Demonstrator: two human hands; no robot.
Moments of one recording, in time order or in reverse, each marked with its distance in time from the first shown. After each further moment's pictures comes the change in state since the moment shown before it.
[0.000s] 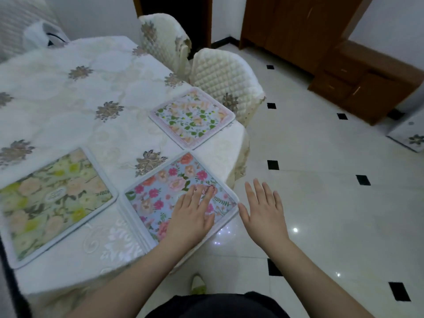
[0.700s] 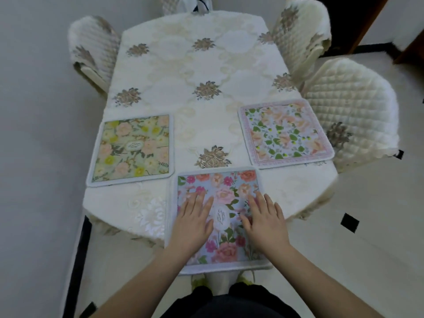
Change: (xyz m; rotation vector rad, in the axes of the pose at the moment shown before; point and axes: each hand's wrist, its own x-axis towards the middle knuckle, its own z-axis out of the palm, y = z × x) left_hand 0.001 -0.053 0.043 -0.053 -0.040 -0.627; right_hand 0.149 -0.057 0.045 -0.077 -0.334 -0.596
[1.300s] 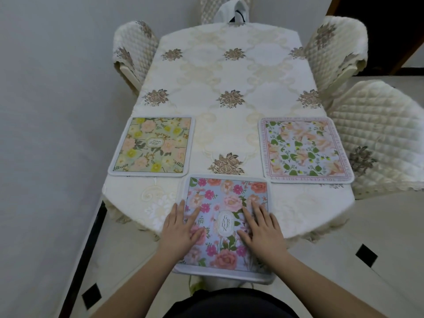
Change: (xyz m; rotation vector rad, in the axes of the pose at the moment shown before) left_hand -0.028 -0.035 0.031 -0.076 -0.056 -0.324; right_hand 0.030 0.020 0.037 -0.080 -0.109 -0.210
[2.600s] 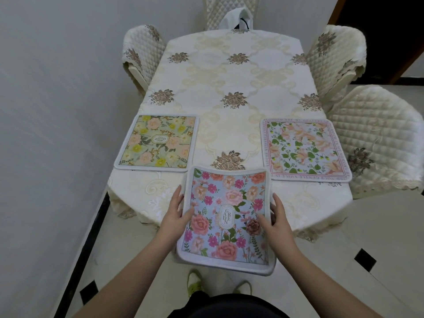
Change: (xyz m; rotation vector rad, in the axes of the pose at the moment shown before) left_hand -0.027 0.012 -0.051 -1.336 0.103 -0.202; right_hand -0.042 0.000 -0.046 1.251 0.184 0.112
